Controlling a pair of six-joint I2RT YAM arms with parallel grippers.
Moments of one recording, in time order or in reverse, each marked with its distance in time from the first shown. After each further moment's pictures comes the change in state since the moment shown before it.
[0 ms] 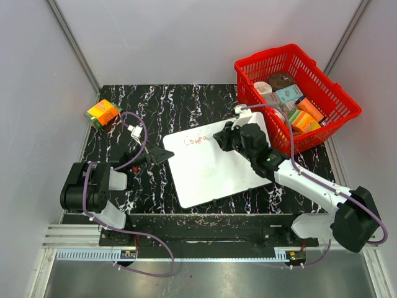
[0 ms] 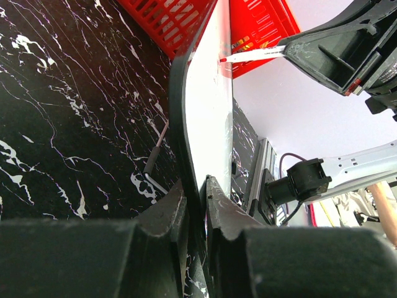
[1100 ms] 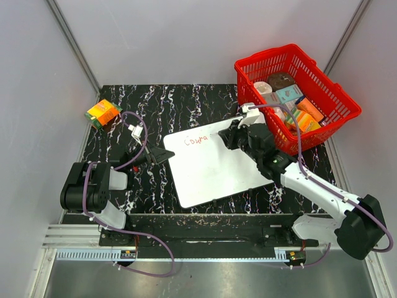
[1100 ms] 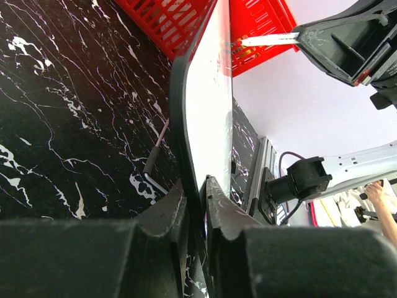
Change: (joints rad) left arm -0.005 0.000 0.006 0.000 0.003 0.003; right arm -0.030 -0.076 -0.023 -0.008 0.002 -0.018
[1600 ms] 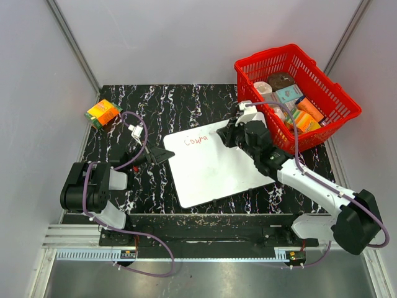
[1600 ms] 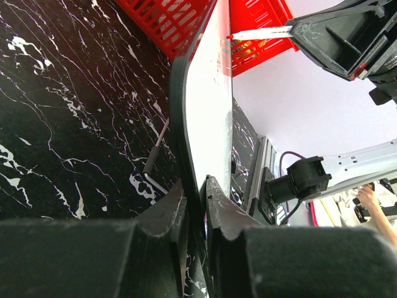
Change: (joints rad) left arm 0.000 0.000 0.000 0.000 0.001 0.000; right arm -0.005 0.050 0.040 0.001 0.001 -0.005
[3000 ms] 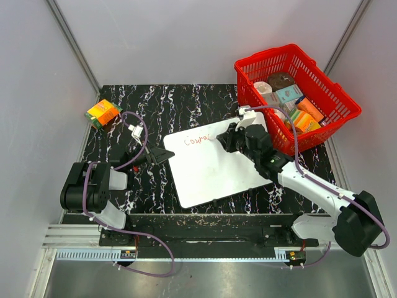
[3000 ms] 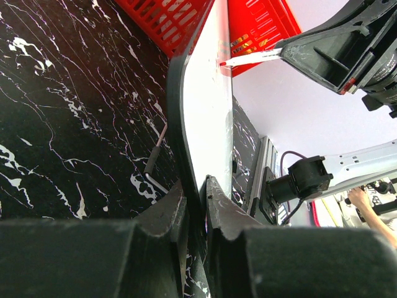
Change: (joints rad) left arm 0.000 0.000 0.000 -0.002 0.000 0.007; right arm 0.000 -0.014 -0.056 -0.001 -0.043 0.013
